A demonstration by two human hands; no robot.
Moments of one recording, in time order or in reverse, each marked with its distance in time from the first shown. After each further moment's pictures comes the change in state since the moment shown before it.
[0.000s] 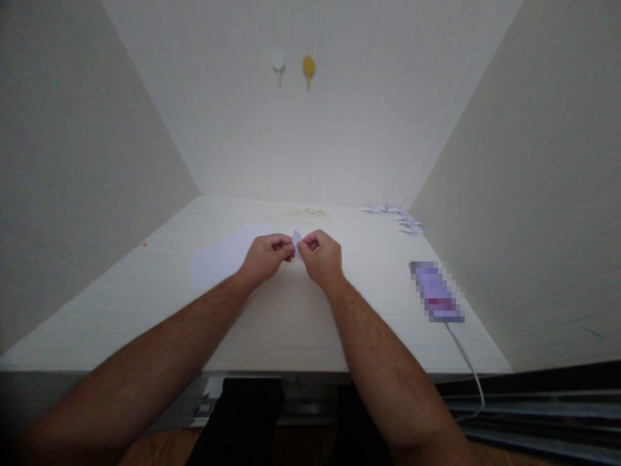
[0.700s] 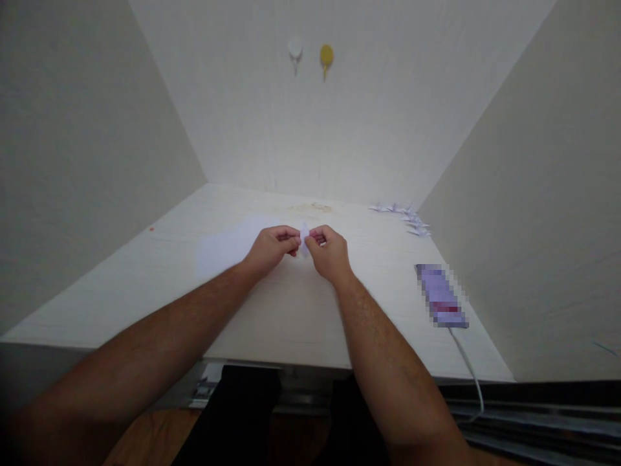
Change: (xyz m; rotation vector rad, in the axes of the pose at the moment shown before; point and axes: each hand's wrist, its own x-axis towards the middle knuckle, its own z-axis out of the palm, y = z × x) left_hand 0.001 -0.003 0.005 -0.261 0.021 -0.091; right_hand 0.006 0.015 -0.002 0.154 -0.129 0.040
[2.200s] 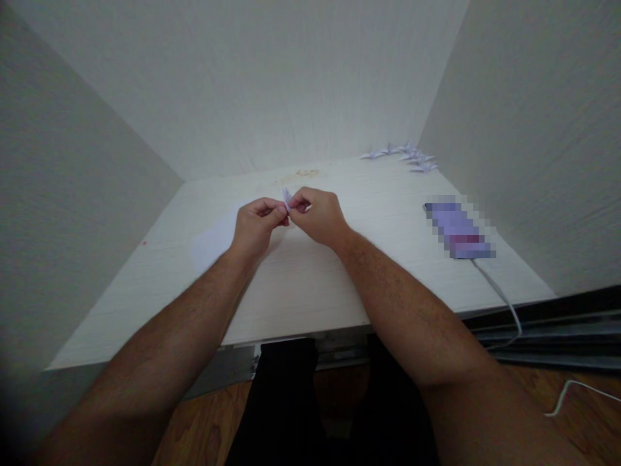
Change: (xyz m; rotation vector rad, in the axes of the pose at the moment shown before) left_hand 0.005 -0.008 -0.004 0.011 -0.029 0.103; right_hand -0.005 -0.009 -0.001 -0.039 0.024 -0.139
